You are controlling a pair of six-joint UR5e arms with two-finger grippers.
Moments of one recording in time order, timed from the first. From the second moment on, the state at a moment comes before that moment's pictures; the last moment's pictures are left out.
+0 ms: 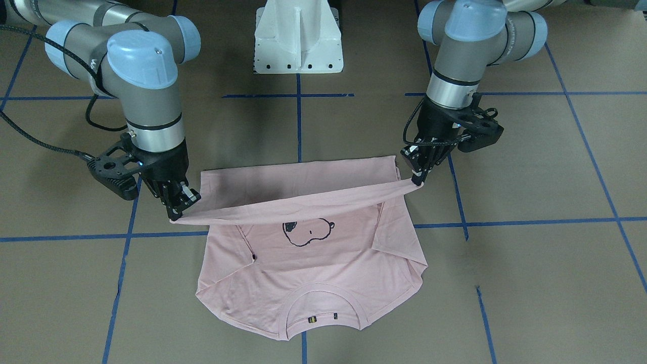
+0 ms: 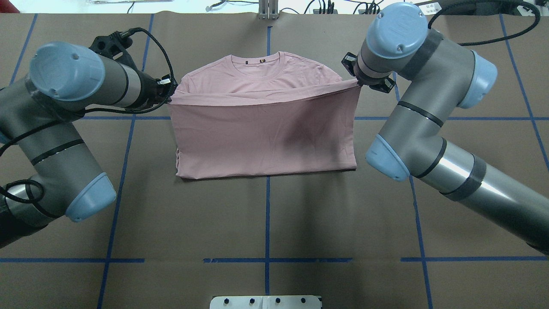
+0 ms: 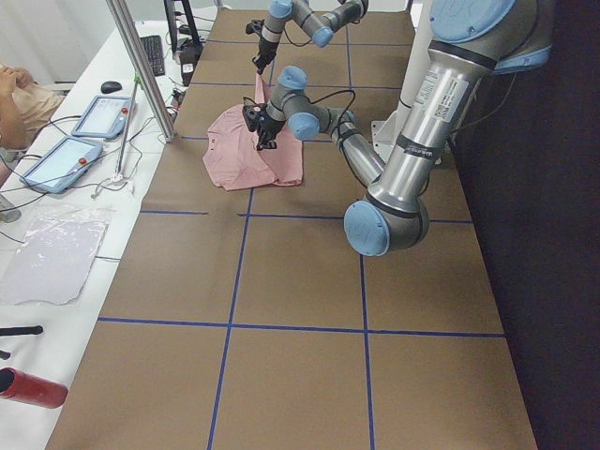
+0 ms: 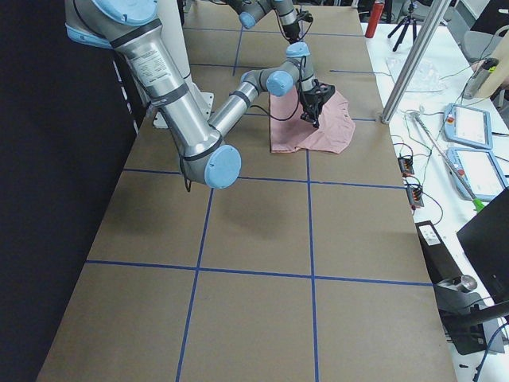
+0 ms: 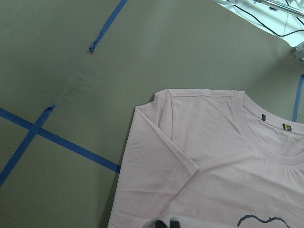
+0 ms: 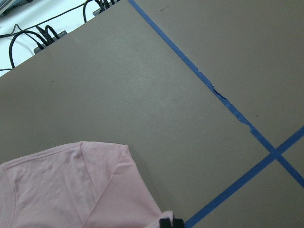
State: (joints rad) left arm -0.75 -2.02 -1.86 -1.79 -1.73 -1.58; right arm 0.78 -0.92 1.67 -1.62 1.70 1.64
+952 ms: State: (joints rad) left arm -0.76 -2.16 -1.40 -2.07 -1.61 -1.57; right arm 0.79 -0.73 1.16 -1.34 1.69 1.64
